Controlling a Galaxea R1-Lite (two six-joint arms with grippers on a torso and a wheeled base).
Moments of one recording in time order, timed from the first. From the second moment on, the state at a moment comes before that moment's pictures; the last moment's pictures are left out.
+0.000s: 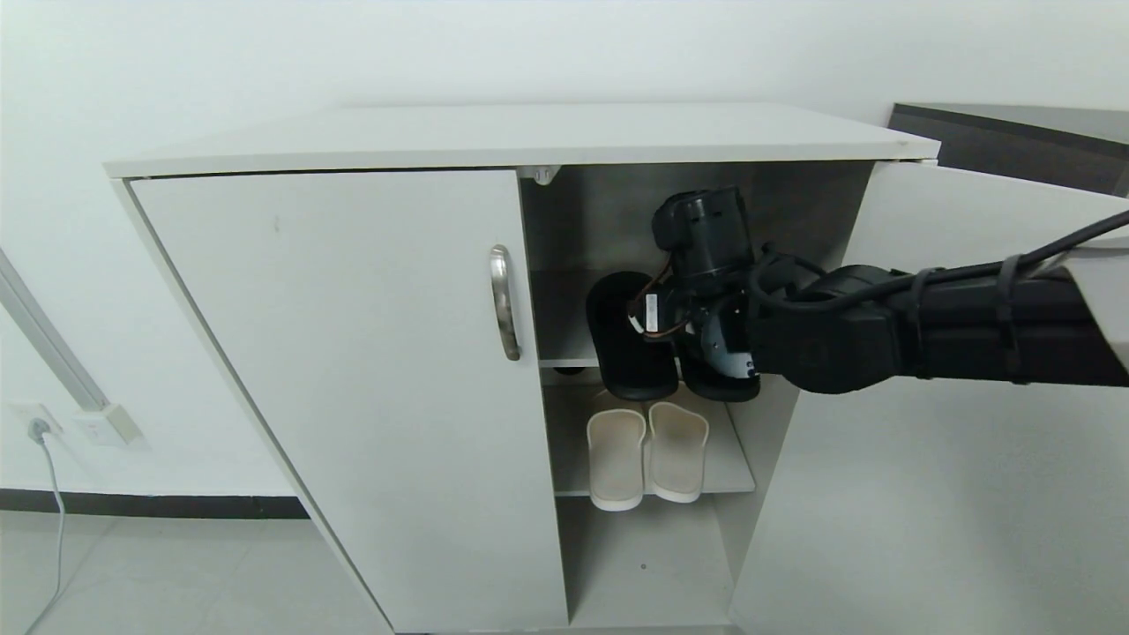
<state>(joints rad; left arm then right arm) 0.00 0.00 0.00 0.00 0.02 -0.09 0.75 2.07 -1.69 -0.01 -0.66 0.24</state>
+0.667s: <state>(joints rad) 0.00 0.00 0.00 0.00 0.02 -0.09 0.90 1.71 -1.11 -0.33 -0.64 0.24</state>
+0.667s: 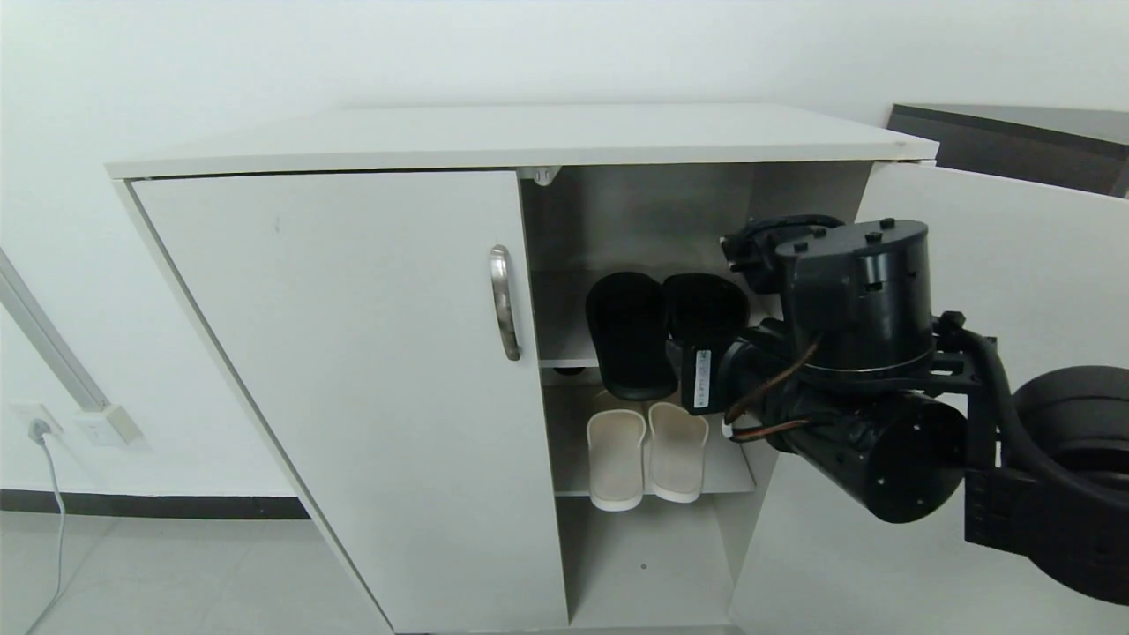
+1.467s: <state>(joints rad) 0.00 0.00 0.00 0.00 0.02 -0.09 0.98 1.71 -0.91 -0.47 -0.56 0.23</state>
